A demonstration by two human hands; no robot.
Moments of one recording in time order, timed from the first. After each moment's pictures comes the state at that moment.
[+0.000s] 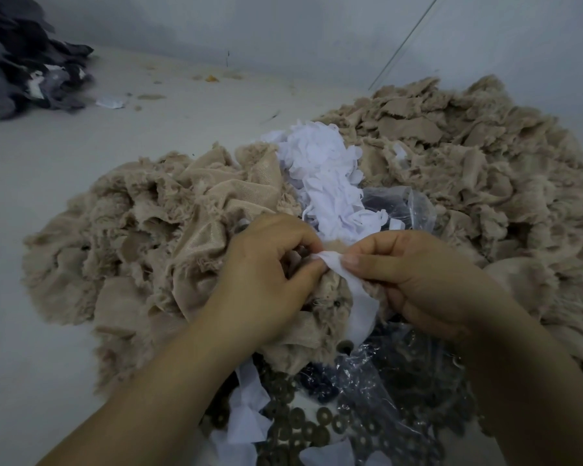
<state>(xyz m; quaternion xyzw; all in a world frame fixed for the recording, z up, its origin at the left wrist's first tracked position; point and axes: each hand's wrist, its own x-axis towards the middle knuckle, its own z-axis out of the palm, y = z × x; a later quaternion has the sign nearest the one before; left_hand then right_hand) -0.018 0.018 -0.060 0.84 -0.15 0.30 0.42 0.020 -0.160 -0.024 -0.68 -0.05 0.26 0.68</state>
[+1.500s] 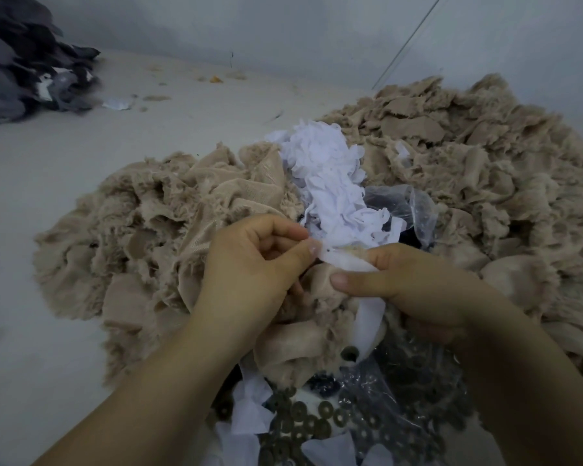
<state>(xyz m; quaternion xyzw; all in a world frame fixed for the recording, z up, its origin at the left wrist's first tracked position) -0.034 0.015 -0.050 0.72 0.02 0.17 0.68 0.021 -0.164 -0.029 -0.74 -0.11 0.36 0.56</state>
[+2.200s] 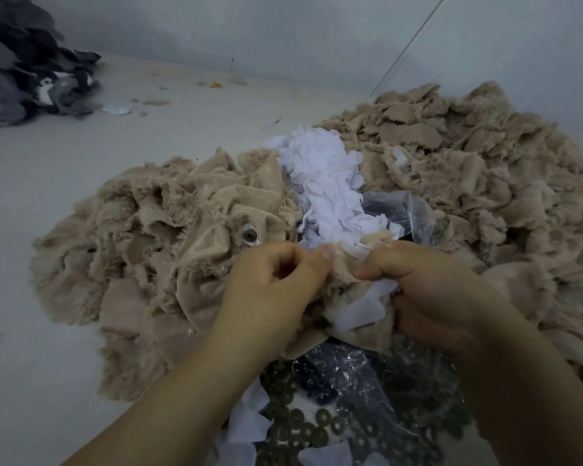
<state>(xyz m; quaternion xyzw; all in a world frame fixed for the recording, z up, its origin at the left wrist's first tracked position) -0.040 -0.001 -0.050 0.74 0.02 0.14 0.66 0.016 -0.158 -0.024 -0.65 0.03 0.31 0.70</state>
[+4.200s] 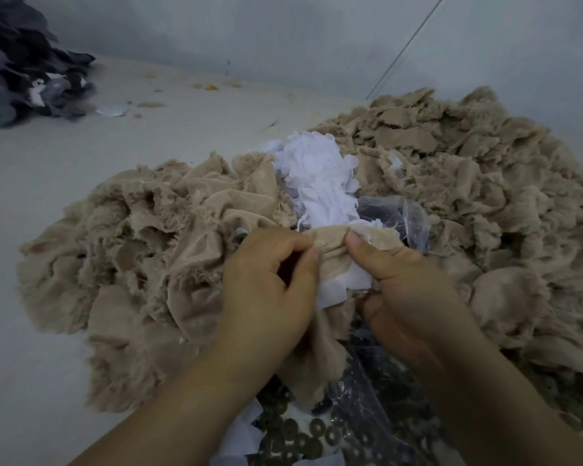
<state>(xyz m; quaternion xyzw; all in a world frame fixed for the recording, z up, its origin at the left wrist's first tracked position) -0.023 -0.004 -0.064 0.80 -0.04 0.36 0.47 0.014 -0.140 -0.037 -0.49 0.00 0.20 0.85</state>
